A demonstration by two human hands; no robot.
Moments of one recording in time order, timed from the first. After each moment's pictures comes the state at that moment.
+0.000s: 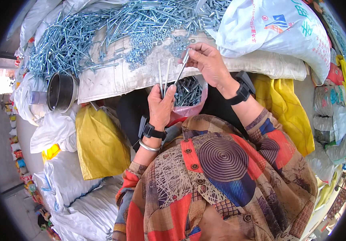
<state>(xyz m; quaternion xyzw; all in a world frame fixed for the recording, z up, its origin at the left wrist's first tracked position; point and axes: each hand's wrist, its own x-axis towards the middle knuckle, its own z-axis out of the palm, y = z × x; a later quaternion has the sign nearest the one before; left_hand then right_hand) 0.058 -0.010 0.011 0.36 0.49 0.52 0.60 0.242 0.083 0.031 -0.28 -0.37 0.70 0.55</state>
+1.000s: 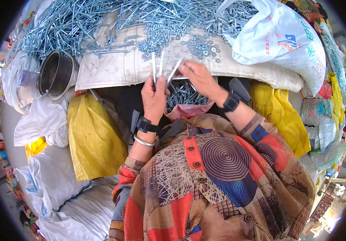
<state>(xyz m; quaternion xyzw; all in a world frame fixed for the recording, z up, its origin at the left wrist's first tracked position) -0.008 0.004 -0.013 0.40 0.53 0.57 0.49 0.165 0.066 0.016 -0.40 -0.69 0.46 0.38</state>
